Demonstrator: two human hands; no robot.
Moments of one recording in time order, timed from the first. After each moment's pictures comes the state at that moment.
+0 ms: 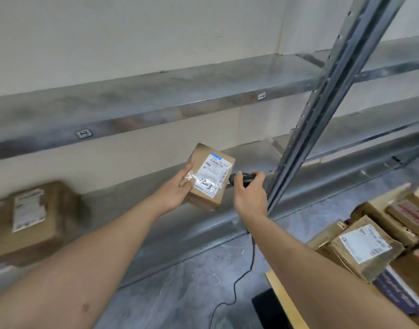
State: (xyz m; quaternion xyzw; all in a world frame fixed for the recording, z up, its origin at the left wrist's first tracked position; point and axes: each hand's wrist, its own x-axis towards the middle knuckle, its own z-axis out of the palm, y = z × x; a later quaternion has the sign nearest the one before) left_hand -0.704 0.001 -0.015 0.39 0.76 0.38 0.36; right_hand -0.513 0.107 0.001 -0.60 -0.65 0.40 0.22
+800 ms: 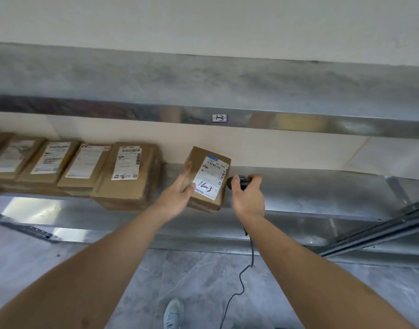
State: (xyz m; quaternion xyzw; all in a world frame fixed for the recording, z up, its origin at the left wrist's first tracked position) left_hand -0.828 -0.164 -0.072 0.15 0.87 0.38 0.28; right_hand -0.725 0.012 -0.055 -0.45 -0.77 0.45 0.07
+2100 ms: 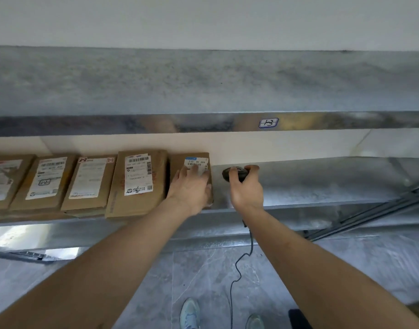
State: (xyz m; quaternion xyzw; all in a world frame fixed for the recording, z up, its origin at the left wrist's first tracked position) left_hand -0.888 -0.172 -0.053 0.40 0.91 0.01 0.14; right_hand -0.793 -0.048 -0.056 -0.48 -0.74 0.46 0.11
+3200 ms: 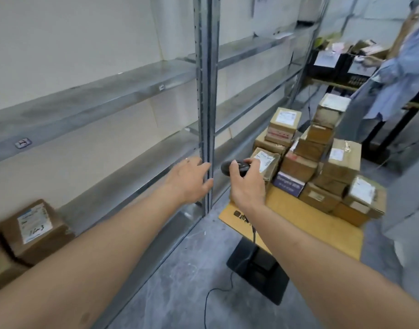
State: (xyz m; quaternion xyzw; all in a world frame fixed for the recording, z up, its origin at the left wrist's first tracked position) left_hand -0.493 -0.068 0.085 0.78 0.63 0.03 0.03; right_hand -0.321 -0.069 0.063 -0.66 -0.53 0.32 0.41
